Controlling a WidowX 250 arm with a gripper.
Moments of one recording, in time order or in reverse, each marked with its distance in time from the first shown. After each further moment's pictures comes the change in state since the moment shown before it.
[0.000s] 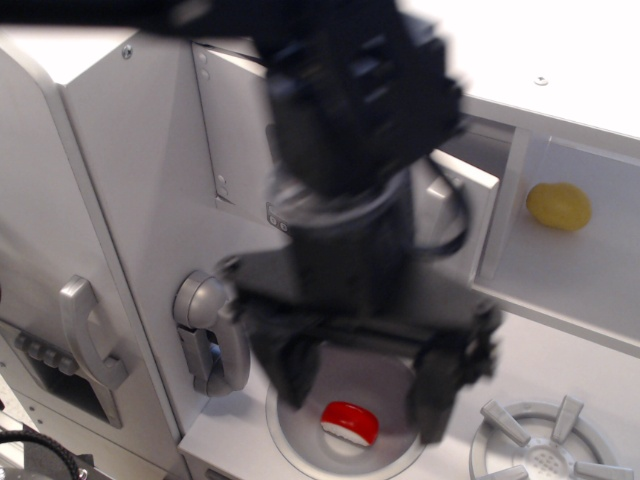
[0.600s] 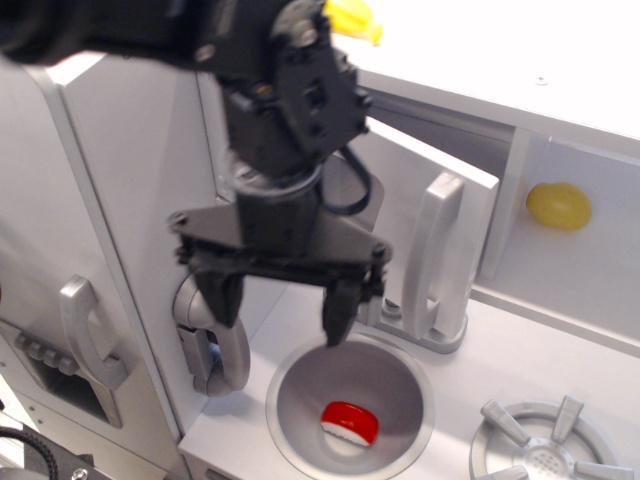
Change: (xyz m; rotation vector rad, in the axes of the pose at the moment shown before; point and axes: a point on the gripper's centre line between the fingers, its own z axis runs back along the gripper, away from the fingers) arm 0.065 0.064 -0.034 0.208 -0.072 0.196
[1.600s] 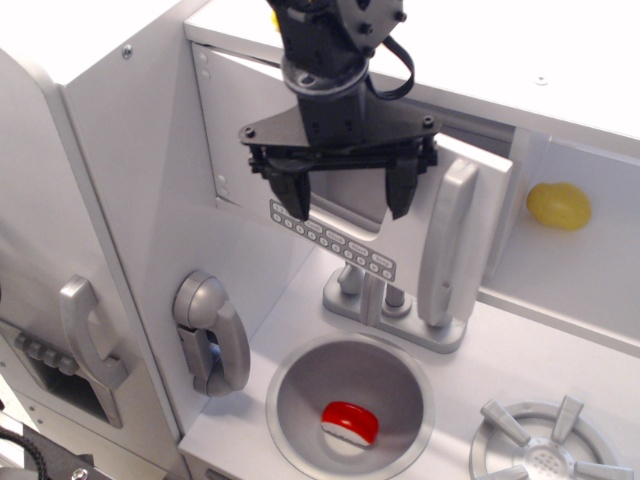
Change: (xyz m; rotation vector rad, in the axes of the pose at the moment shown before) arm 0.076 -0.014 0.010 -0.122 -0.188 0.149
